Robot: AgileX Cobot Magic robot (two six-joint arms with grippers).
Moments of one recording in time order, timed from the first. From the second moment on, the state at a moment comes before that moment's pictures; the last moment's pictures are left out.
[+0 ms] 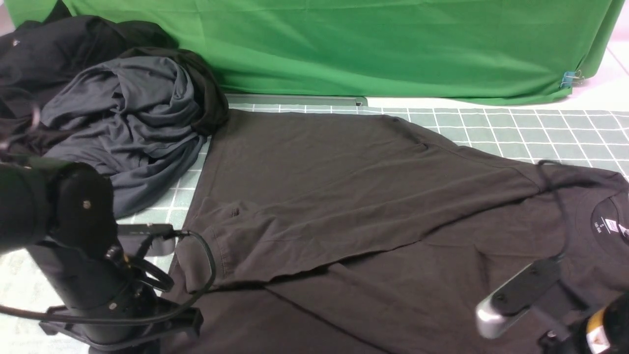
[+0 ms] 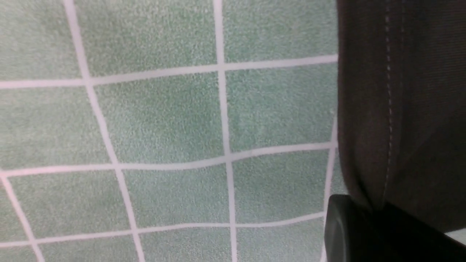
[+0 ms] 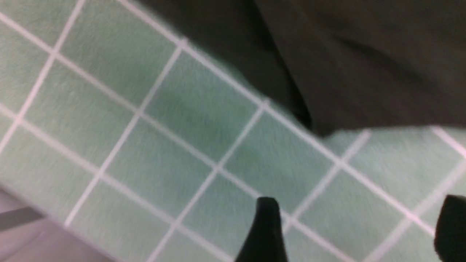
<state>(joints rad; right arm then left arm) 0.59 1.29 -0.61 0.09 0.81 -0.05 -0.33 1.47 -0.80 -0.10 0.97 -0.23</state>
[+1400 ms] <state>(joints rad) 0.37 1.59 -1.30 -0.11 0.90 -0.08 -0.13 1.65 -1.49 -0.17 1.07 -0.22</state>
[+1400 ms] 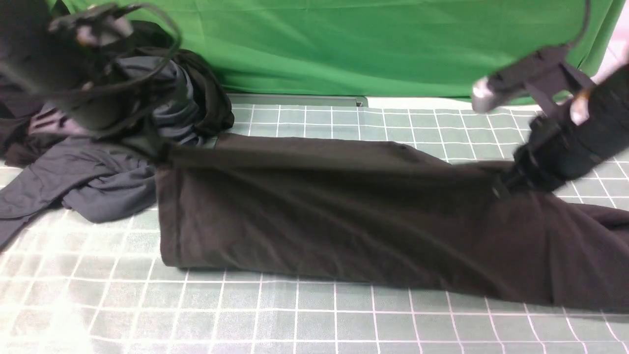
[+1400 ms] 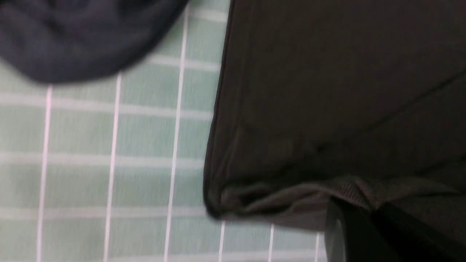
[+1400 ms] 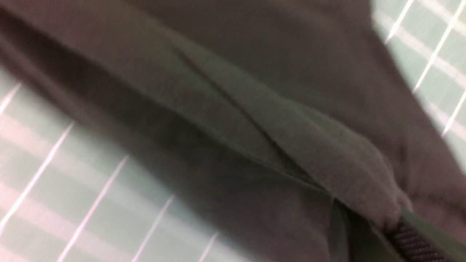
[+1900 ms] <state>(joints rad) 0.29 2.07 -1.65 -0.11 0.71 -0.10 -0.10 2.28 -2.17 -0.10 1.13 -0.22</state>
